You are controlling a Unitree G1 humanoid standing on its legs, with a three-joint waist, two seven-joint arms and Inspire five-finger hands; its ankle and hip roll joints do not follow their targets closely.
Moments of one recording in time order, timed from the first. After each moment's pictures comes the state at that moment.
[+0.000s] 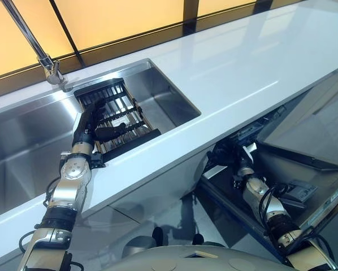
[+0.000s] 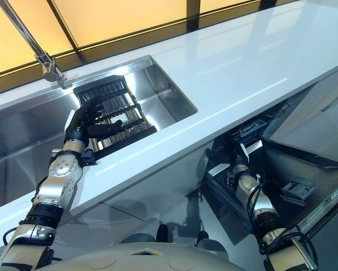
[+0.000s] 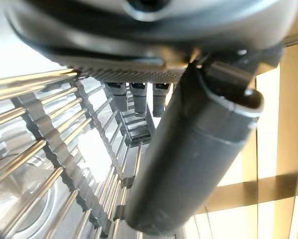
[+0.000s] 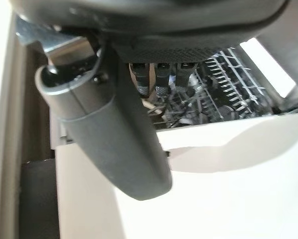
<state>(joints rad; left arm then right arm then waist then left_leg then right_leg) -0.13 0.47 -0.02 0.26 -0.28 -0.10 0.11 -0.11 -0.41 0.29 0.54 0.57 -0.11 -0.12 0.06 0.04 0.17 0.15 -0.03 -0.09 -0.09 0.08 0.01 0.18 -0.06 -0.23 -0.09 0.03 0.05</state>
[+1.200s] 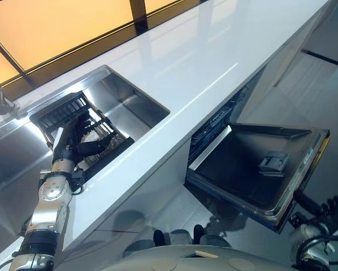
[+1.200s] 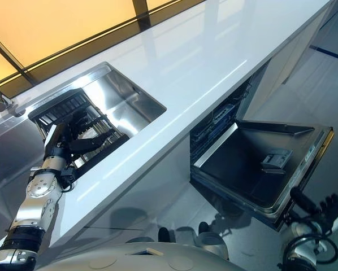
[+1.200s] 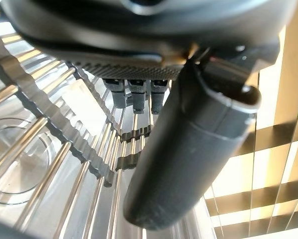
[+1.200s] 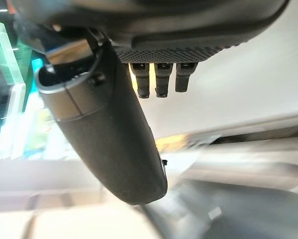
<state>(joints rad) 0.04 0.53 0.08 0.22 -0.32 -0.13 0.05 0.16 -0.38 -0.32 0.81 0.62 -0.20 -0.43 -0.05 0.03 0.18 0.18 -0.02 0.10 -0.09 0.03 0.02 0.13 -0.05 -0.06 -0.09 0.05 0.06</state>
